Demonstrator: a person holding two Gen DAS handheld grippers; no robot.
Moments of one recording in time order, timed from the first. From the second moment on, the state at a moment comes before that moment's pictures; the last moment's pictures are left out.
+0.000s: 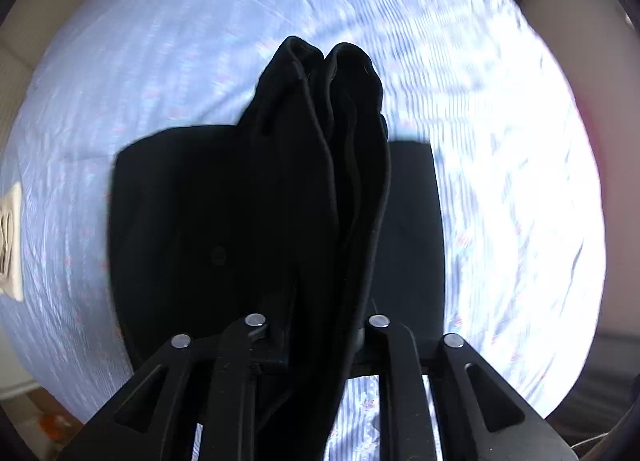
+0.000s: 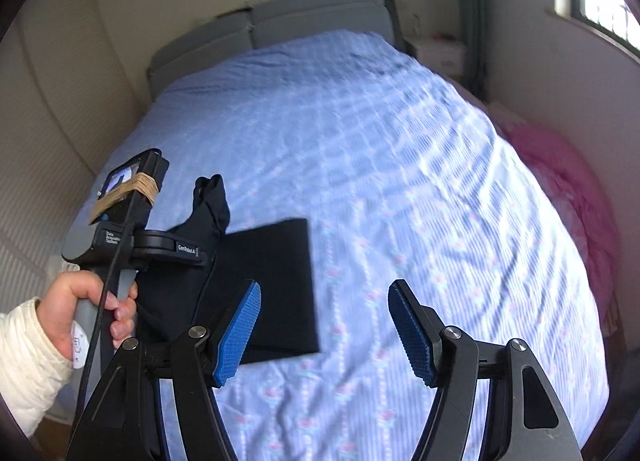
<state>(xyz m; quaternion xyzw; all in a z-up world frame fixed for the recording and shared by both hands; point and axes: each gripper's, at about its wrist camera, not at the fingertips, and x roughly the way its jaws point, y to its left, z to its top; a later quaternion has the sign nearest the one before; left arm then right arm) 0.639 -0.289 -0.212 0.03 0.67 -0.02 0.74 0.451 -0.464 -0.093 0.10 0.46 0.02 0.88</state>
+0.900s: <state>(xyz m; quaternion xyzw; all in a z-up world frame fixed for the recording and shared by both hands) 0.596 -0.232 -0.259 0.02 0.67 -0.01 0.74 0.544 -0.389 -0.277 0.15 0.61 0.16 0.76</state>
